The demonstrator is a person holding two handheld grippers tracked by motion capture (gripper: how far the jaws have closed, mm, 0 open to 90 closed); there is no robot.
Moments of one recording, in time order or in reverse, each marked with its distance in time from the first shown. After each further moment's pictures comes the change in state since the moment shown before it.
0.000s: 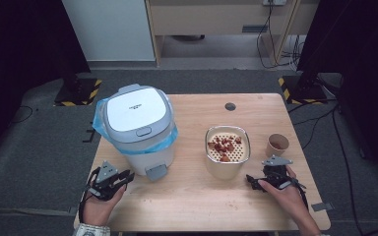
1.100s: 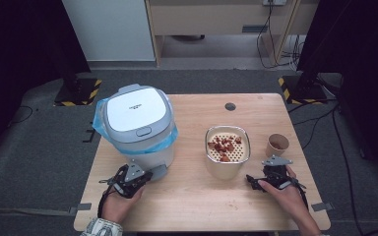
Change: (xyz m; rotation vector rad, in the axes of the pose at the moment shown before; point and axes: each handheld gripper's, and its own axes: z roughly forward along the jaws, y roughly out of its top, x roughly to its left) left arm -0.038 0.015 0.049 0.077 -0.074 0.225; right arm 0.000 0.000 0.000 0.001 0.001 0.001
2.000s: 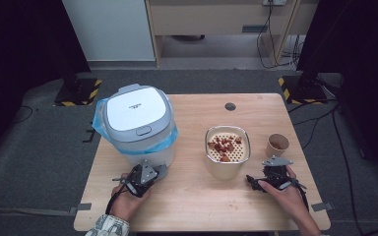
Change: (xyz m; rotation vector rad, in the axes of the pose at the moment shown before) left arm -0.013 0.006 0.024 0.047 0.062 0.105; right arm 0.001 -0.001 -0.001 0.002 0.000 0.001
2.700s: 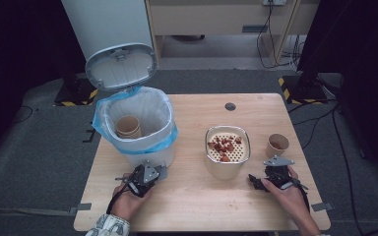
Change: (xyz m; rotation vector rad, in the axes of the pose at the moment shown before) left arm -0.001 -0.001 0.009 0.052 -0.012 0.012; right arm -0.003 0.000 -0.007 0.003 -0.032 -0.012
